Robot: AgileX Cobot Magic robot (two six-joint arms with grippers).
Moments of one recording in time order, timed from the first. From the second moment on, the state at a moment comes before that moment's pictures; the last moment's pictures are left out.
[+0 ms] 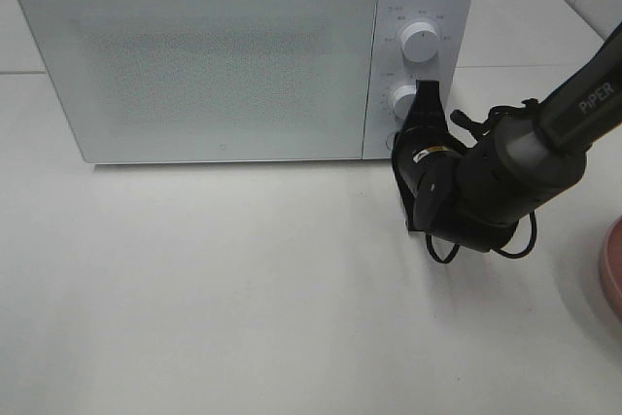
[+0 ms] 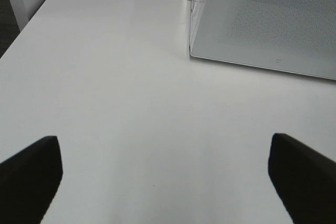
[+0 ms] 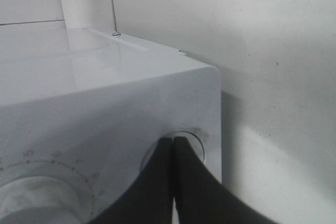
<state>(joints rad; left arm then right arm) 0.08 -0.01 -0.52 -0.08 1.08 -0.06 0.56 2.15 -0.86 0.81 -0.92 1.24</state>
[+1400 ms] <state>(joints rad) 0.08 -0.01 -0.52 -0.08 1.08 -0.06 0.58 2.21 -0.93 0.87 -0.93 1.21</state>
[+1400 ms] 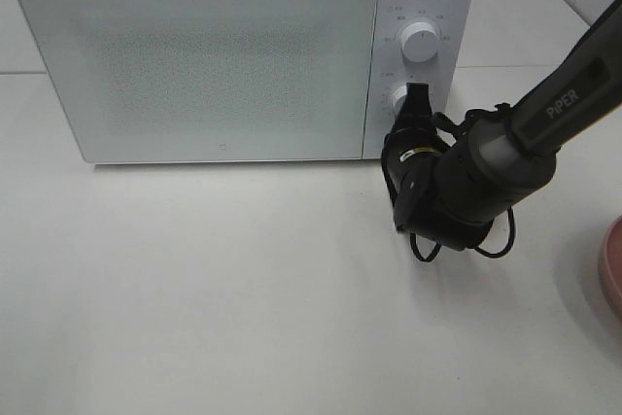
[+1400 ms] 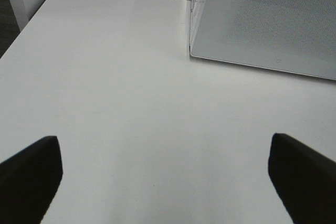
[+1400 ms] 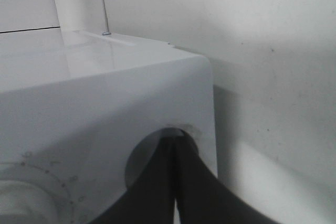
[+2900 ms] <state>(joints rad) 0.08 -0.01 -0.52 -0.08 1.08 -0.06 0.59 2.21 -1.01 1.02 -0.87 1.09</state>
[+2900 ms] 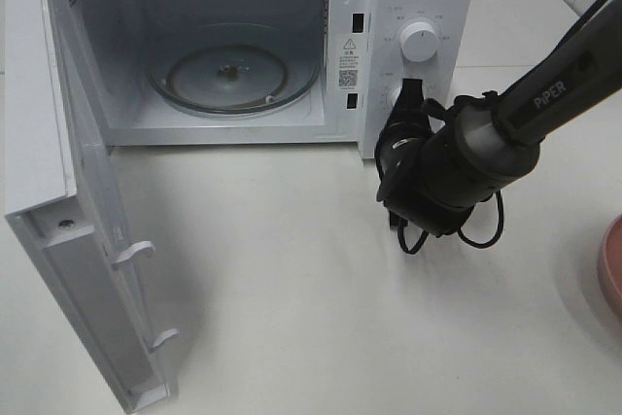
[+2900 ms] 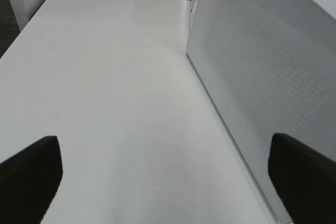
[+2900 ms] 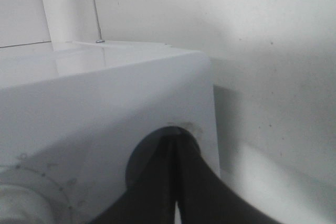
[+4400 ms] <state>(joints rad) 0.08 -0.01 -0.52 -0.08 1.08 -0.06 0.62 1.74 -0.70 0.81 -0.44 0.20</state>
